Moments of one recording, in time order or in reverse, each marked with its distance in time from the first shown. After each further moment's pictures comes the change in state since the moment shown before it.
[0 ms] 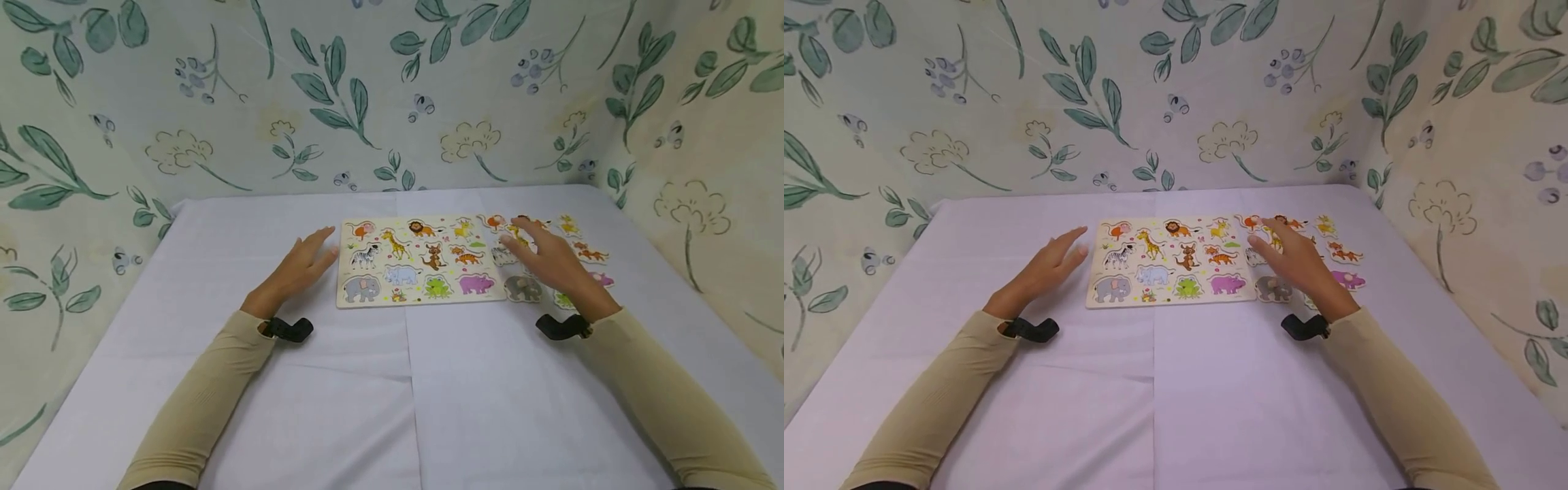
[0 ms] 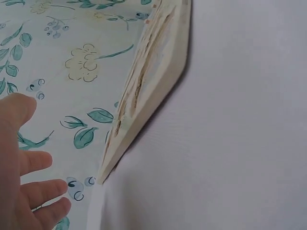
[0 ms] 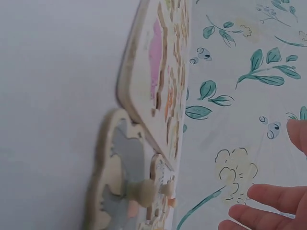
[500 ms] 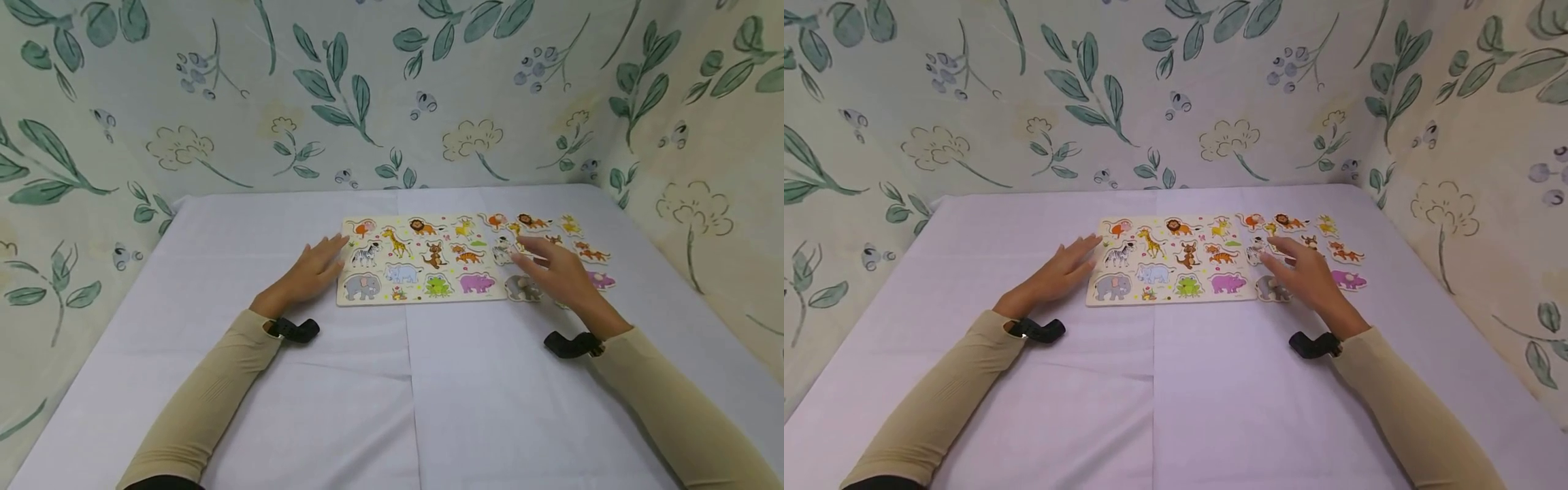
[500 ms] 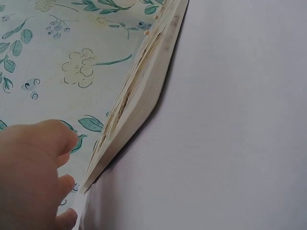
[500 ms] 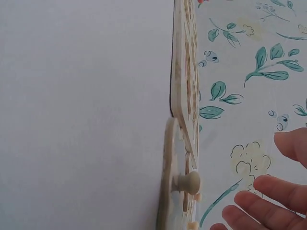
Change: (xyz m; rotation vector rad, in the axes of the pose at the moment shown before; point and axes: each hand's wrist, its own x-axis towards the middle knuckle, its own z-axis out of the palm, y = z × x) left_hand -0.001 -0.005 0.017 0.058 -0.106 0.037; right_hand -0.014 0.034 0.019 0.092 0.097 -0.050
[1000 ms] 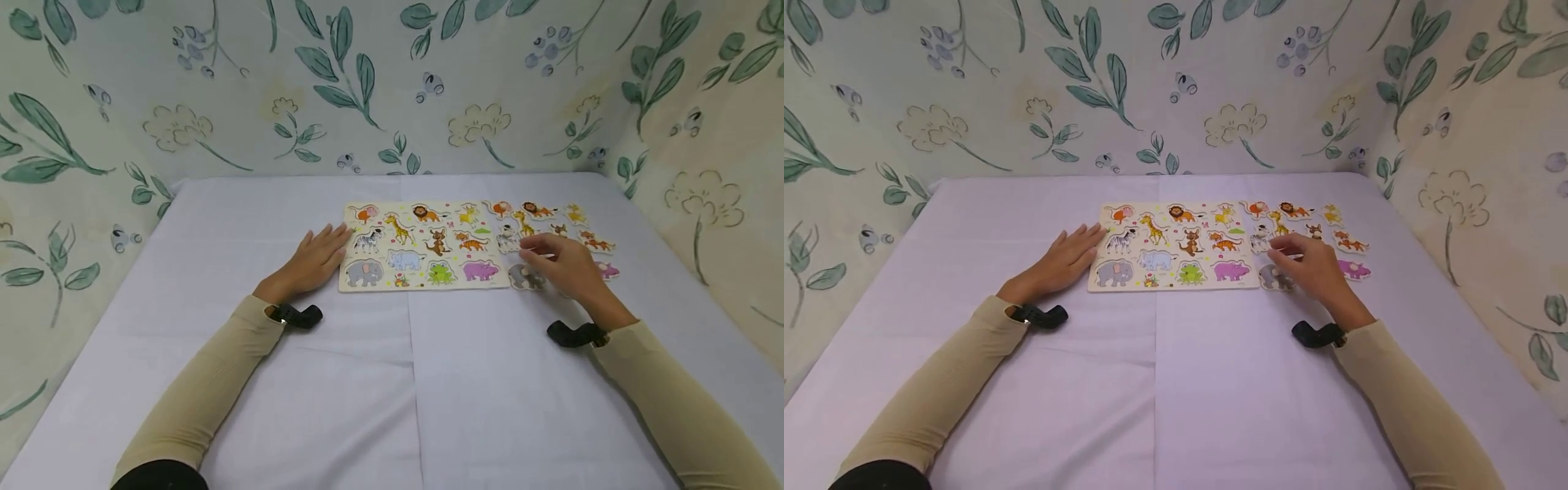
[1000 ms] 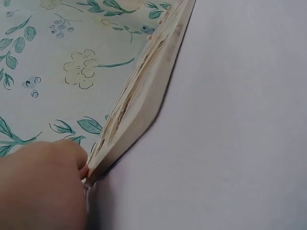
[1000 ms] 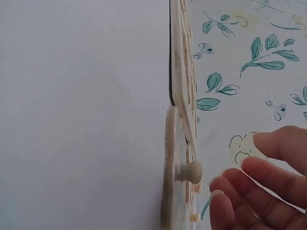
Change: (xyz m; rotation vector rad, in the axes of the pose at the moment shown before) left_hand 0.000 -0.002 0.007 0.129 -0.019 -0.007; right_hand -0.007 -0.010 -0.003 -0.036 0.019 0.056
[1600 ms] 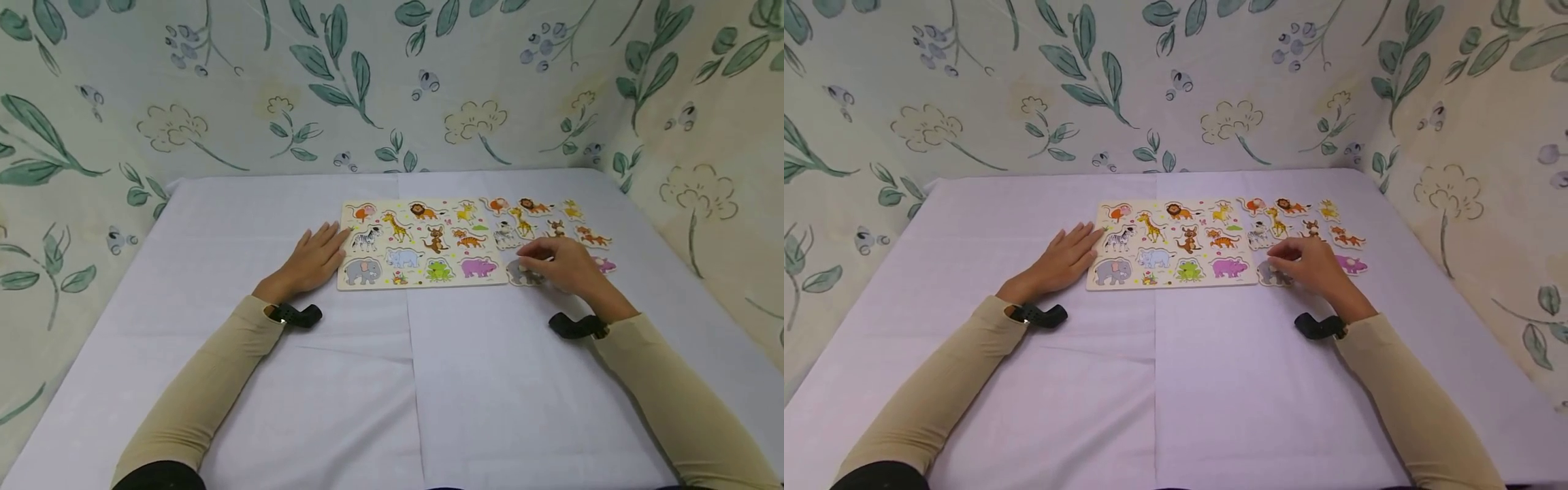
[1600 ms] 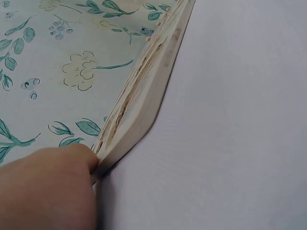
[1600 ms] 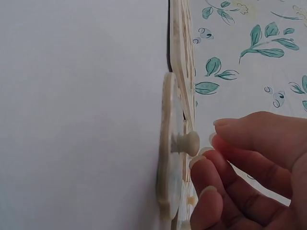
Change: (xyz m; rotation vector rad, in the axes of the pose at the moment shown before) left_hand 0.002 0.000 0.005 0.099 -0.007 -0.036; right_hand 0.004 0.007 -0.008 -0.067 -0.131 -0.009
